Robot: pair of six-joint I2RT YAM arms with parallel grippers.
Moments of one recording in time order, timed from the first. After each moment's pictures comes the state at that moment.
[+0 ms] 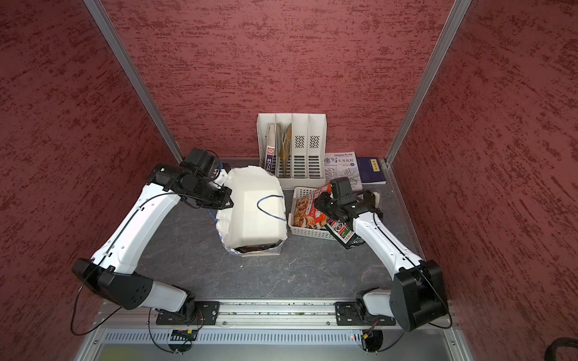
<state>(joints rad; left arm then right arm) -0.34 1.47 1.69 -1.40 0.27 -0.16 0.34 1.34 1.00 -0.44 -0.19 0.86</state>
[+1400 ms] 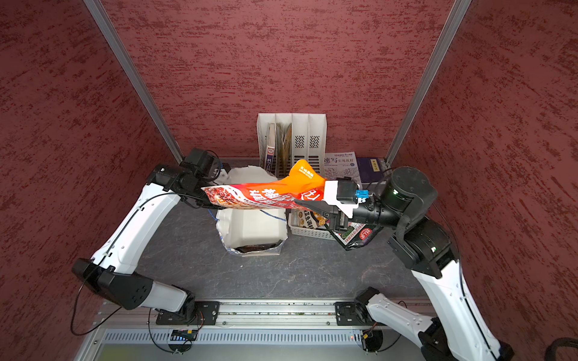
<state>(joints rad) -0.34 1.47 1.69 -1.40 0.27 -0.16 0.61 1.02 1.63 -0.61 -0.86 -0.39</state>
